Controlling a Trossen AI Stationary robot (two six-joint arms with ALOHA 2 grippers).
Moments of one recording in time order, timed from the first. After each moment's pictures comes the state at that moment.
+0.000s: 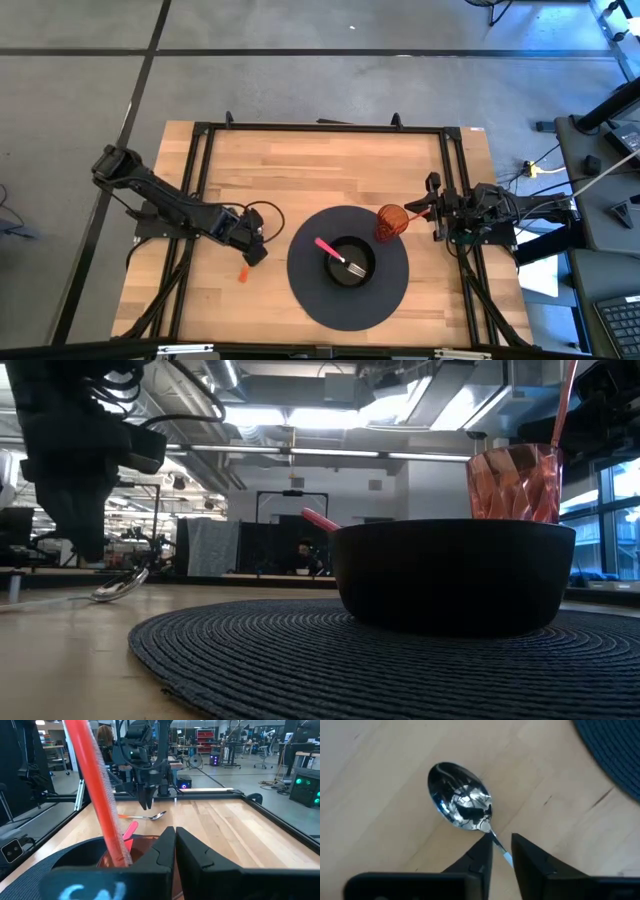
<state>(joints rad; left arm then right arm) -0.41 1.33 0.70 -0.71 -0.24 -1.13 0.09 0.04 0.09 -0.07 0.10 0.02</state>
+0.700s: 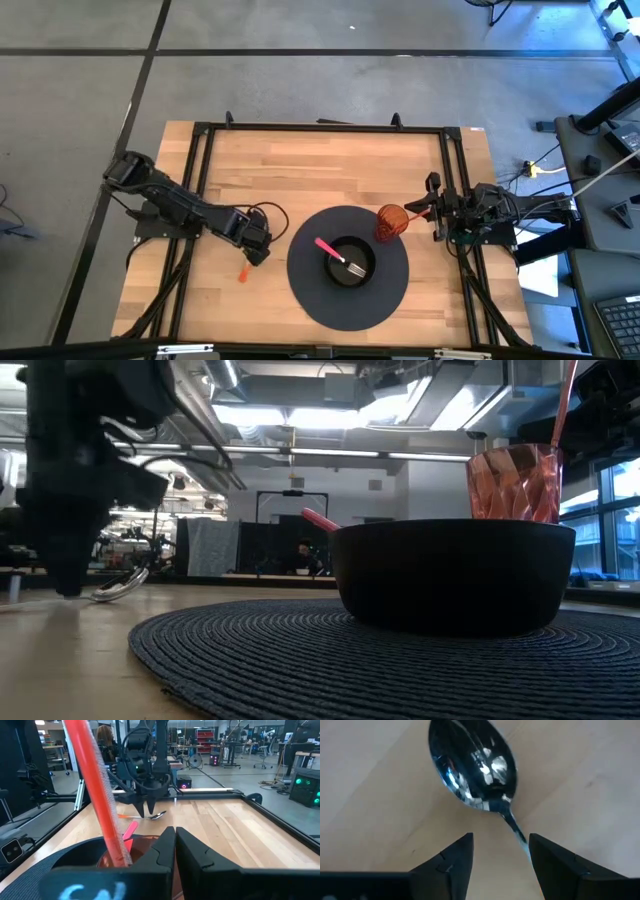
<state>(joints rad) -0.34 1.46 0.71 -0.72 -0.09 -1.17 0.09 0.04 0.09 -0.07 0.10 0.02</state>
